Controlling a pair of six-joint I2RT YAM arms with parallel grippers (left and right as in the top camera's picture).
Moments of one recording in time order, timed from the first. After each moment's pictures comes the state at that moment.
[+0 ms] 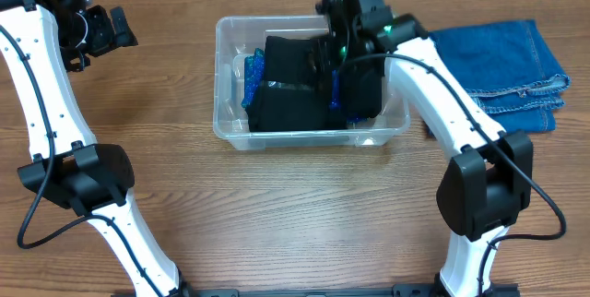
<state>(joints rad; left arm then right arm) 0.32 2.27 2.63 -1.68 0.20 -0.08 0.38 2.03 1.85 -0.79 -0.33 0.12</state>
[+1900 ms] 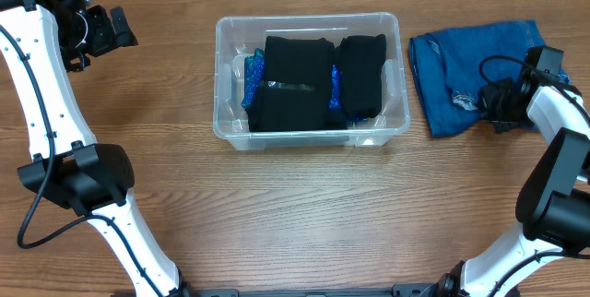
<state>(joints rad) 0.32 2.27 2.63 -1.68 0.20 -0.08 -0.38 1.96 1.28 -0.55 -0.15 0.87</state>
